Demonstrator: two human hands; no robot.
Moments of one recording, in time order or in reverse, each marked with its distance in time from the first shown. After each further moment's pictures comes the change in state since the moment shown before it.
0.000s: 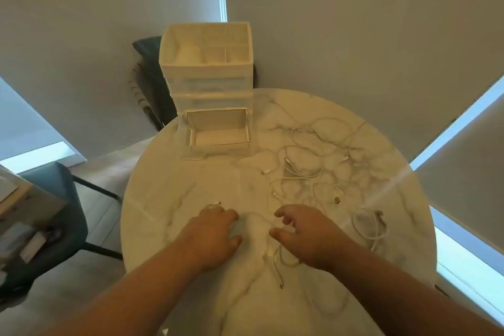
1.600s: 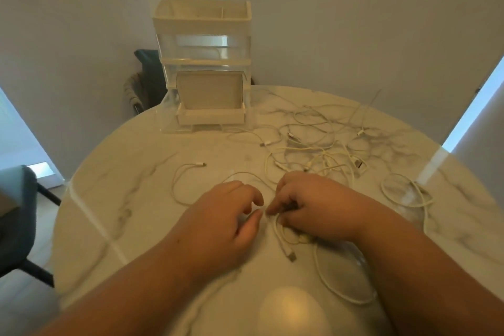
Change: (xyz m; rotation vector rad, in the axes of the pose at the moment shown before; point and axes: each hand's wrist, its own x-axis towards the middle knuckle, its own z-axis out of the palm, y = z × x) left_hand 0.013 0.012 0.112 -0.128 0.718 0.409; right_hand 0.040 0.062 0.071 -0.324 0.060 -0.415
